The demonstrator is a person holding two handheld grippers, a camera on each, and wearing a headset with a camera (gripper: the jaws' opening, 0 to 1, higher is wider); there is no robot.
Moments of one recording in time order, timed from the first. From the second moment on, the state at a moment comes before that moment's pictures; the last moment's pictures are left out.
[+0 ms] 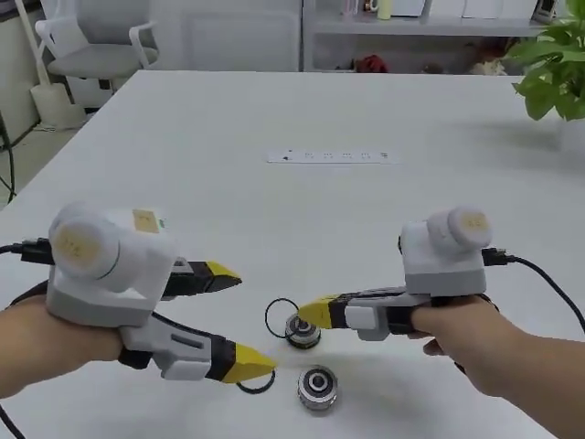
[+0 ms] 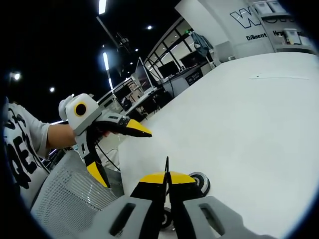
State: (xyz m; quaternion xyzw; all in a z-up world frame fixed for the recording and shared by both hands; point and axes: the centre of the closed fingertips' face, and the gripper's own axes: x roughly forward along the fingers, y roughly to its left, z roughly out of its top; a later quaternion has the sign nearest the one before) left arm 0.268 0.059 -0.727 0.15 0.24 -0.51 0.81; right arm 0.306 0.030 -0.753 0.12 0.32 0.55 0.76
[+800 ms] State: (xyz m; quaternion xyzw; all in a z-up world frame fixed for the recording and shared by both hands) left arm 0.248 0.090 -0.728 0.13 0.25 -0.48 0.83; right arm 0.278 0.057 -0.759 0.11 0.34 0.59 0.73
